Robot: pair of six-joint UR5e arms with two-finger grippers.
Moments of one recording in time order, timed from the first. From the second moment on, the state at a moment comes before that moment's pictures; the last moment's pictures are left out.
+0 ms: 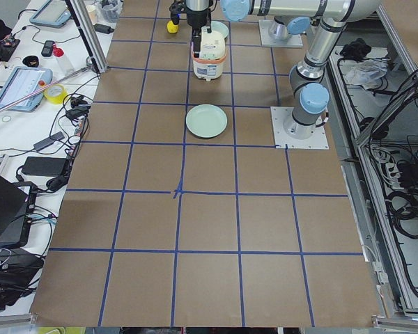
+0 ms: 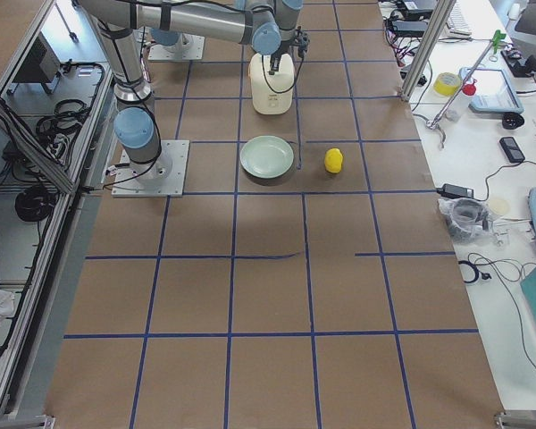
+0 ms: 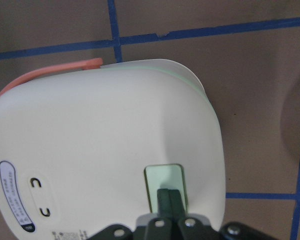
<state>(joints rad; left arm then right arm) -1.53 -1.54 -1.57 -1.56 1.56 0.00 1.78 -1.45 1.76 -1.77 -1.36 0.27</state>
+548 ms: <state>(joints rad) -1.53 -1.54 -1.57 -1.56 1.56 0.00 1.78 -1.44 1.77 -1.77 -1.36 0.27</state>
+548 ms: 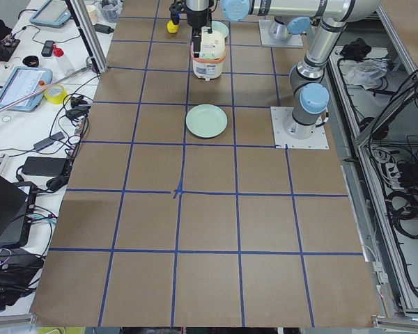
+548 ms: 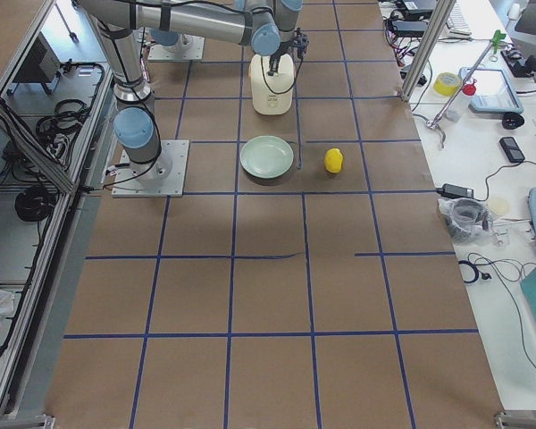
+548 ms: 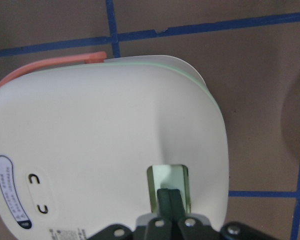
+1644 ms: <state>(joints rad) -1.53 -1.54 -1.57 -1.56 1.56 0.00 1.77 -1.49 1.45 -1.51 -1.46 0.38</state>
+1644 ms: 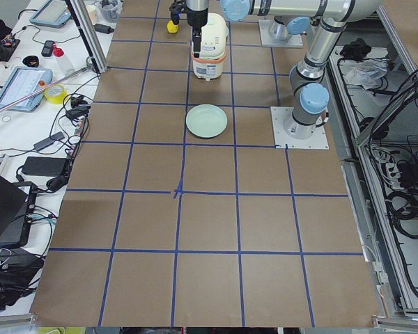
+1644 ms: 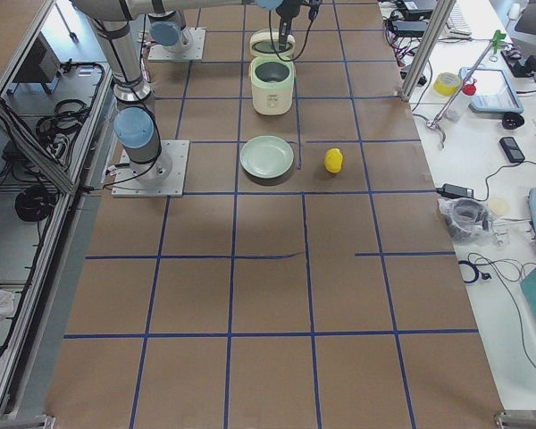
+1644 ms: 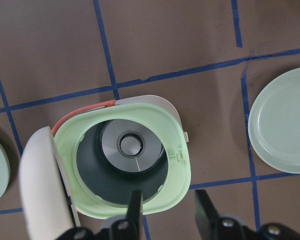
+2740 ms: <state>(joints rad) -1.53 -1.54 -1.57 -1.56 1.56 0.00 1.59 -1.49 1.40 -1.45 -1.60 0.16</state>
